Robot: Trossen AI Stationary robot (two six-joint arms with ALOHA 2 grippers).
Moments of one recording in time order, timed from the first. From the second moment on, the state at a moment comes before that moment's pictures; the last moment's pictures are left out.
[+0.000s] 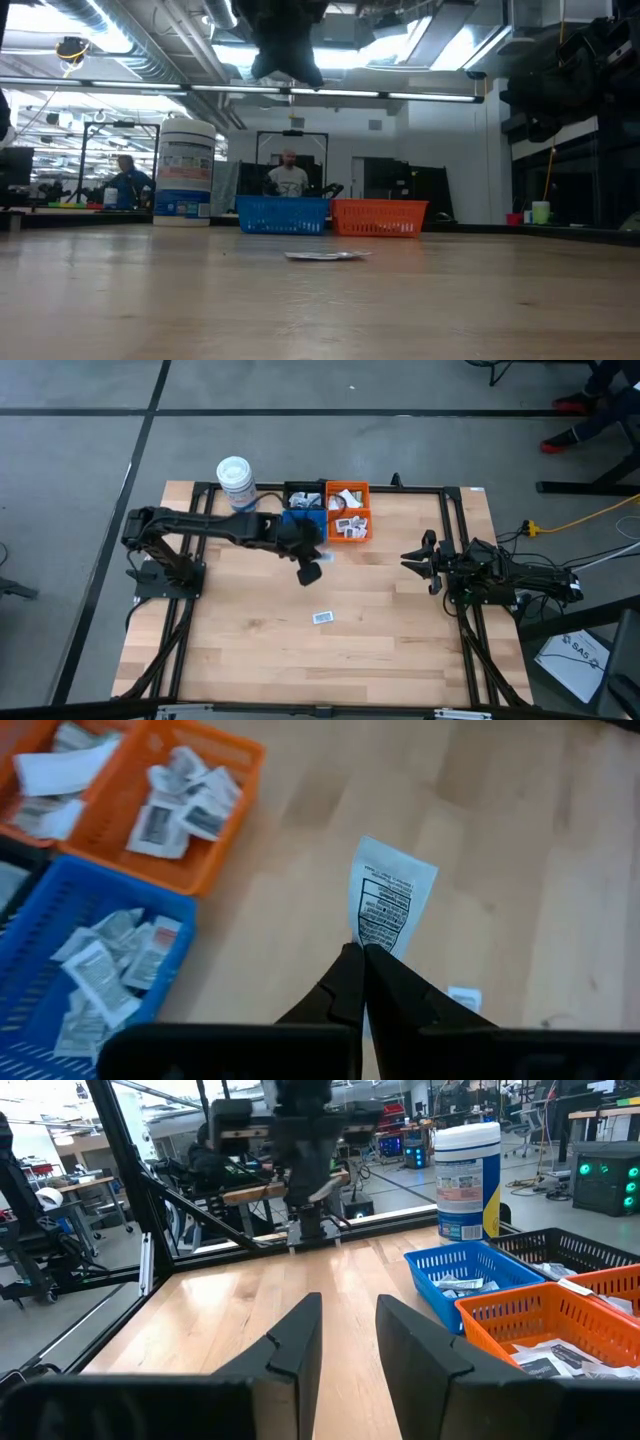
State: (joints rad) left arm 0.04 1.59 1.38 -0.65 -0.10 -0.33; right arm -0.13 0.02 0.01 0.02 -0.07 0.18
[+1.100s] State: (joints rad) left arm 0.49 1.75 1.38 -0.78 -0.03 -0.02; right arm -0.13 0.02 0.01 0.02 -0.07 0.18
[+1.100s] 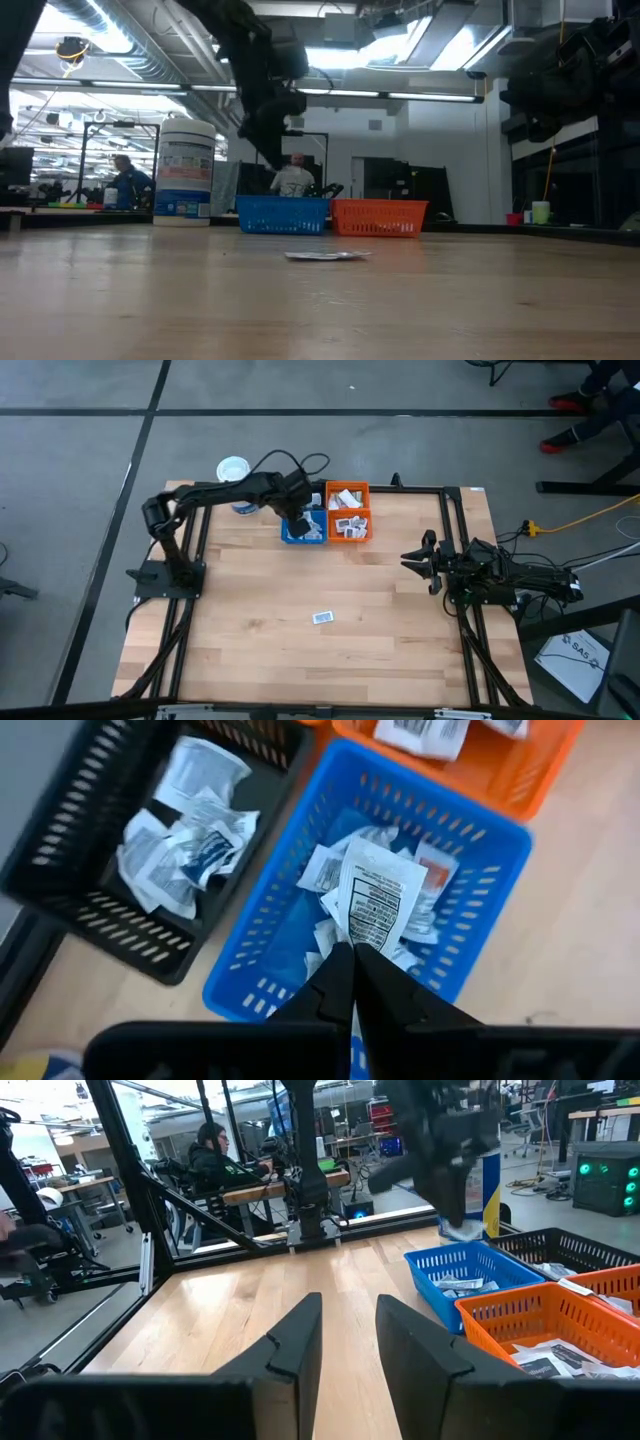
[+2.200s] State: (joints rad) left arm 0.48 1.81 1.38 -0.76 0.15 0.09; right arm -0.13 0.02 0.01 0.02 -0.07 0.18
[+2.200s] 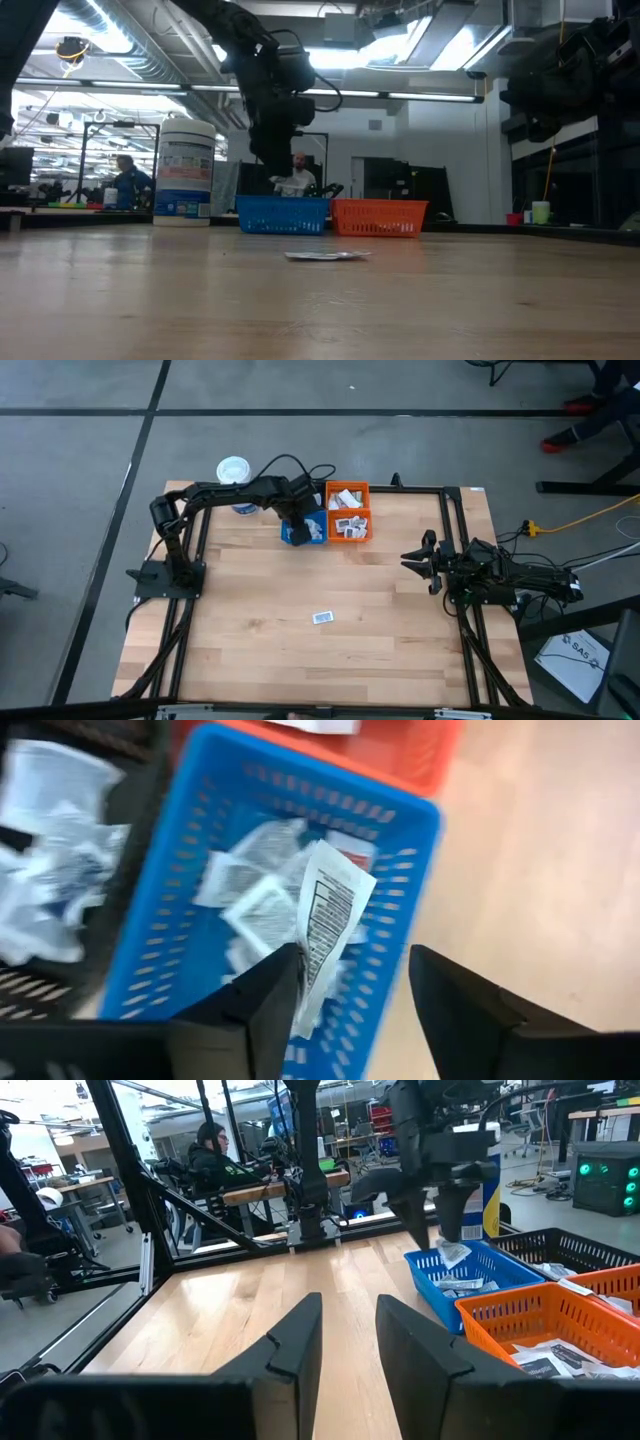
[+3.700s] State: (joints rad) left arm 0.45 1.86 1.38 -0.72 -0.12 0.40; right arm -0.13 0.02 0.01 0.02 -0.07 0.18
